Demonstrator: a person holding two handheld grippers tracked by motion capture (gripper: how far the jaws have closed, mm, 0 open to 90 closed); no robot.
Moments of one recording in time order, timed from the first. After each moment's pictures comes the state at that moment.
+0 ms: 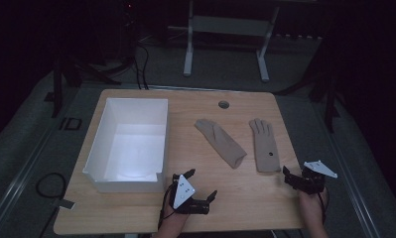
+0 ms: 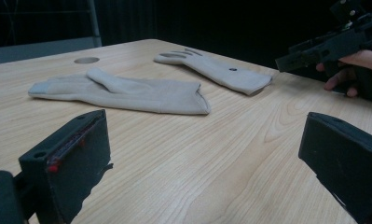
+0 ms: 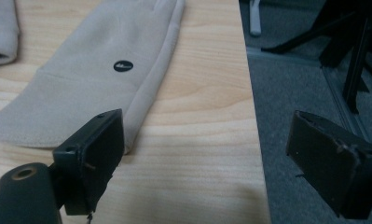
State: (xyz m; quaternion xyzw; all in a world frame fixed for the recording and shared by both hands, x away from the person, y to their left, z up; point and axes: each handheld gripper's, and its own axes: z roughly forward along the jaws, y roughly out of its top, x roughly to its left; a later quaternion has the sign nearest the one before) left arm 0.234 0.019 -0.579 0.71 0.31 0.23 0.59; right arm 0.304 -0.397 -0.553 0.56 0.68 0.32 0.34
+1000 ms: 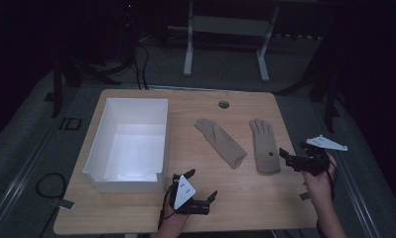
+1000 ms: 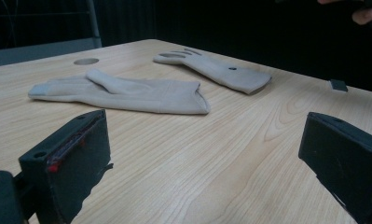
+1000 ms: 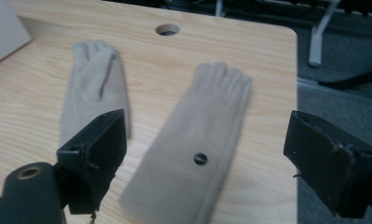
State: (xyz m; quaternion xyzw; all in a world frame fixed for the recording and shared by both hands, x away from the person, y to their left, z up) left arm 0.234 0.018 -0.579 0.71 0.31 0.23 0.59; right arm 0.327 -0.366 -0.458 0.48 0.74 0.39 0.28
